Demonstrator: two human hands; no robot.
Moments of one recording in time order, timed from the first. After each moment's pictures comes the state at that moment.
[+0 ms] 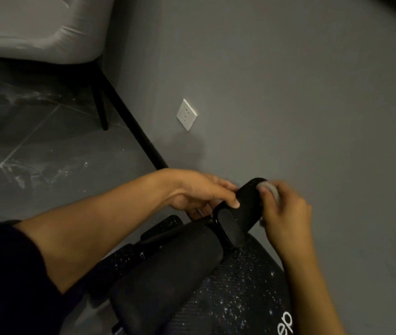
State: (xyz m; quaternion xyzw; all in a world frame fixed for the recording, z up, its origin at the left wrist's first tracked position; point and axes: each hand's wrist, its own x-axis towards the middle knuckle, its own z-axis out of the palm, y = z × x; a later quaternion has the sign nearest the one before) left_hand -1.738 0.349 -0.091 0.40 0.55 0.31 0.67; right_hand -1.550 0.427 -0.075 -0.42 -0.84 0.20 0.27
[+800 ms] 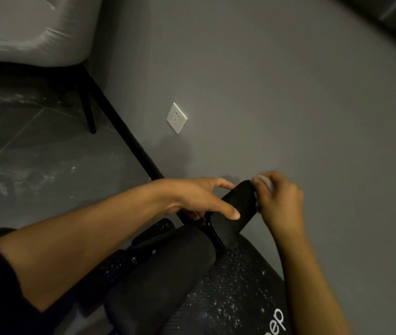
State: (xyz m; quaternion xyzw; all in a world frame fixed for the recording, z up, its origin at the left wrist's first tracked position) left_hand -1.732 0.346 -0.086 0.46 0.59 0.31 0.59; right_hand -1.564 0.451 -0.060 -0.44 -0.84 0.16 0.26
